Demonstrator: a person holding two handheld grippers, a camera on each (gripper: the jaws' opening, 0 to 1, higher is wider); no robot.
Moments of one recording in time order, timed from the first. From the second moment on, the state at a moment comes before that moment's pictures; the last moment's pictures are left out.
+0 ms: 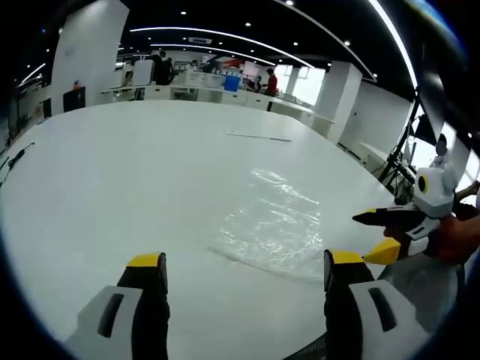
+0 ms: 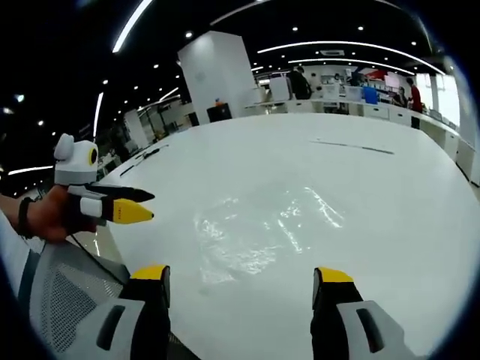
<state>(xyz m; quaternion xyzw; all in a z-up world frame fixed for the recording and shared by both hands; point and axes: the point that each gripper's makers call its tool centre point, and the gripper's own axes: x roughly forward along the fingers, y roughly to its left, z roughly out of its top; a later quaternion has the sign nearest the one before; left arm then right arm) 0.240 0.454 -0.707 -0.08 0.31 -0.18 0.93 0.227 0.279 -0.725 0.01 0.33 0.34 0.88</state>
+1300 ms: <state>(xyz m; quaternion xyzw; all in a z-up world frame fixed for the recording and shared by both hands) 0.239 0.455 -0.705 -0.09 0.31 -0.18 0.93 0.246 0.340 -0.742 -0.06 0.34 0.41 0.84</state>
